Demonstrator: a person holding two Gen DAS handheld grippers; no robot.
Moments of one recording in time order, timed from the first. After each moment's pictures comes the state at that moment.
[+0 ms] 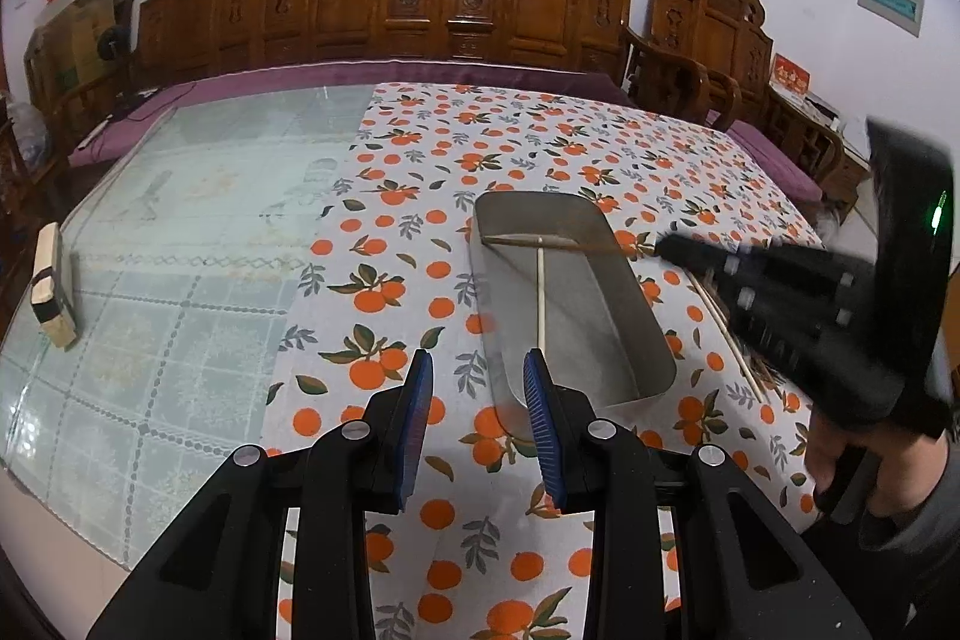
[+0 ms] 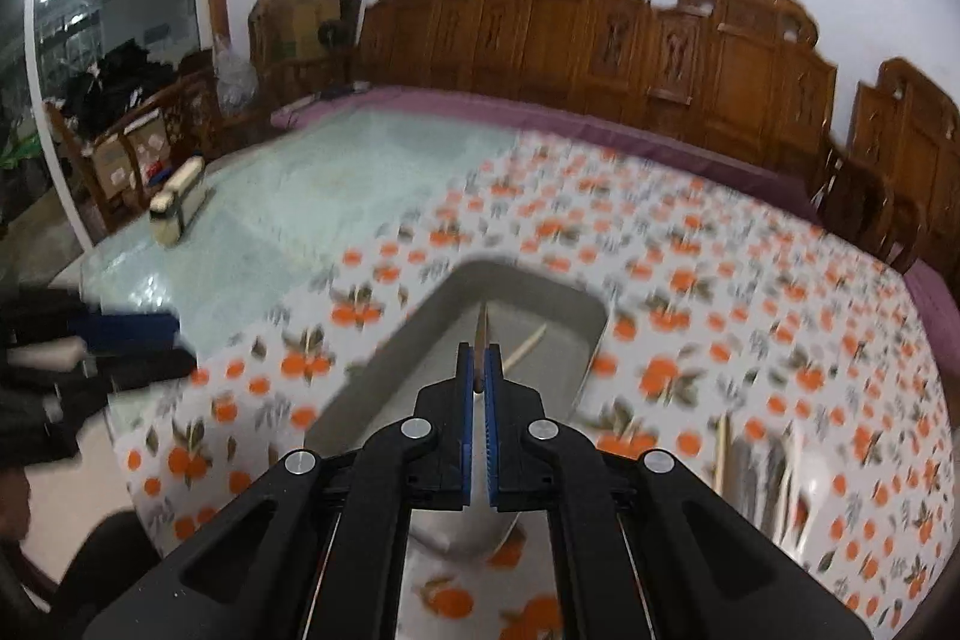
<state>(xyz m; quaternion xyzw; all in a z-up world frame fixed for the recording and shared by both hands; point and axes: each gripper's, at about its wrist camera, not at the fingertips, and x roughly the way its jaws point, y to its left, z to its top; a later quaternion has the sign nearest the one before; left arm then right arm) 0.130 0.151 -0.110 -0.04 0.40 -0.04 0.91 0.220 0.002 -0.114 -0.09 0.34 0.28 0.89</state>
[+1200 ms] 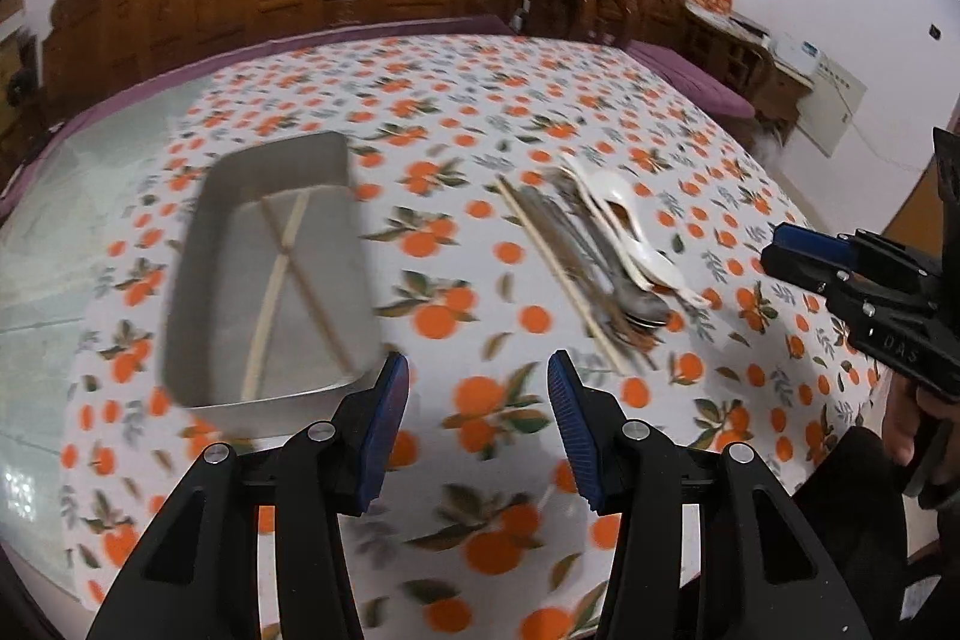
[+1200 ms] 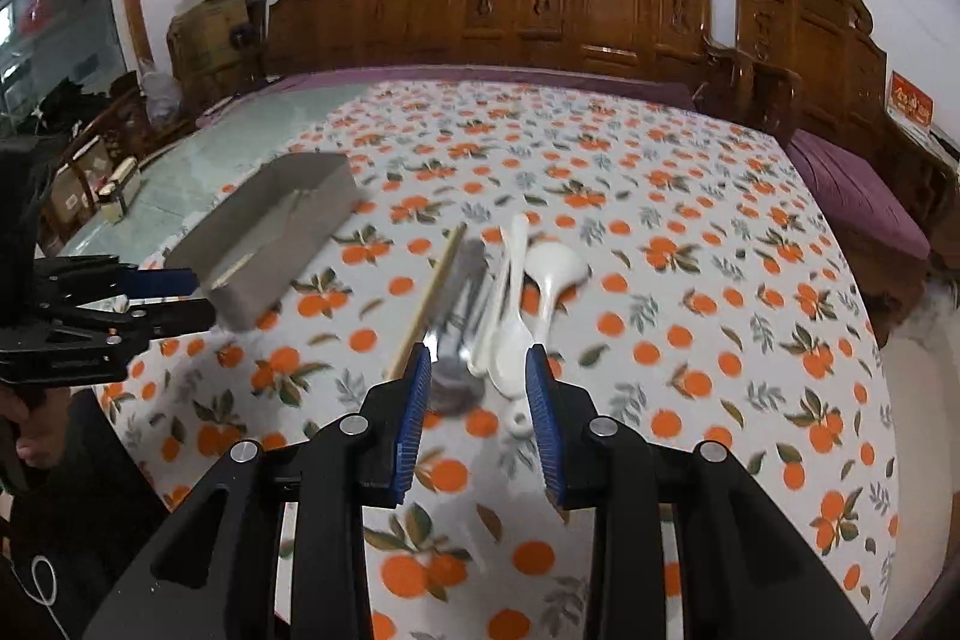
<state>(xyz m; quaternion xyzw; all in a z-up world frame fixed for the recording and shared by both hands) 0.152 -0.030 -0.163 0.01 0.44 -0.13 0.89 0.174 -0.239 -0.141 -0.05 0.39 0.20 0.90</state>
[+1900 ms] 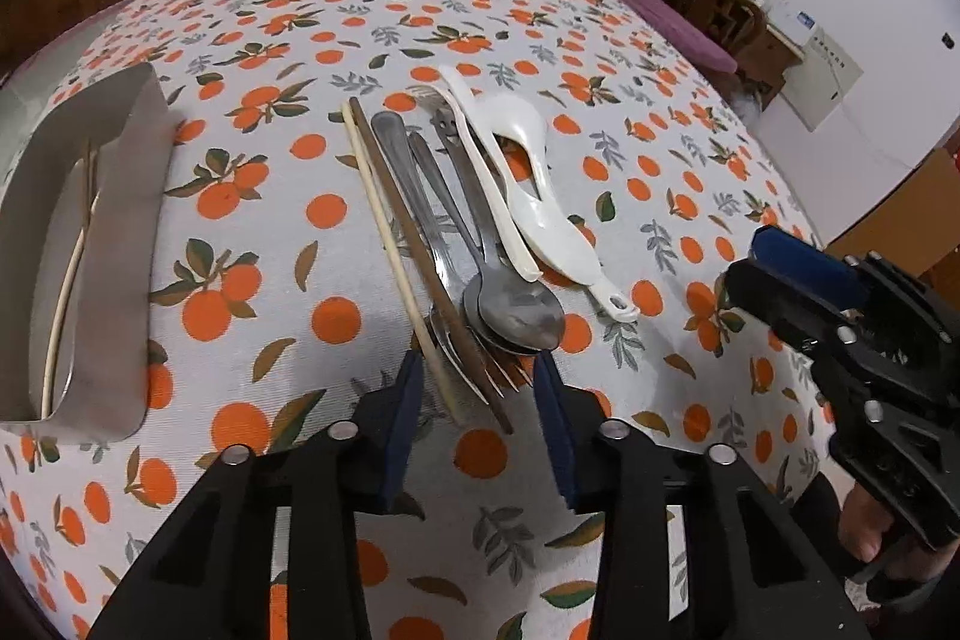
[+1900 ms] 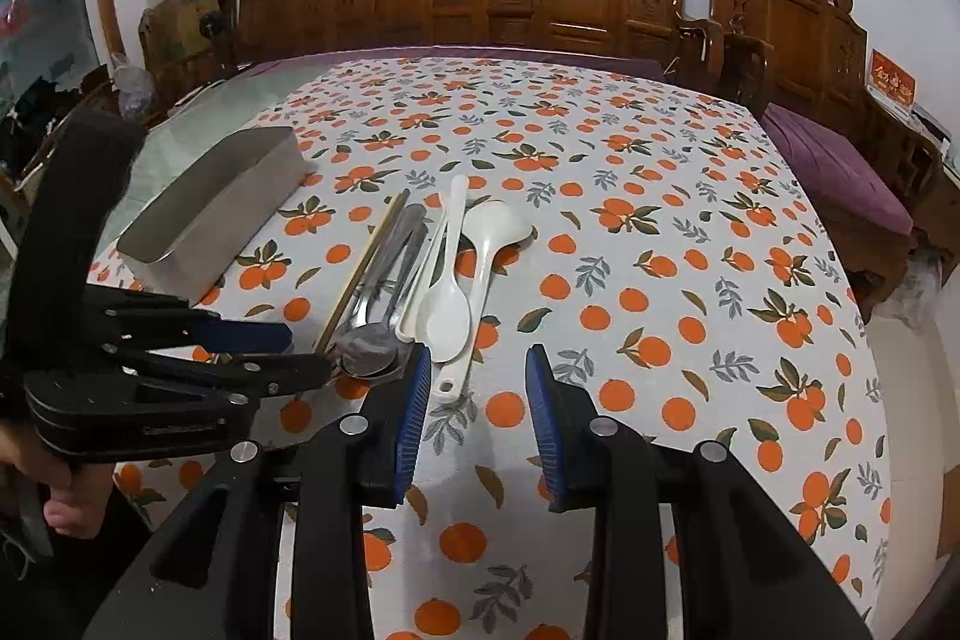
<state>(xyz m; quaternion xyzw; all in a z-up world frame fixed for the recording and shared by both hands) 0.197 -0.118 -0.213 -0.03 0.52 -0.15 0.84 0.184 -0.266 -0.160 -0.05 0.40 0.17 0.90</state>
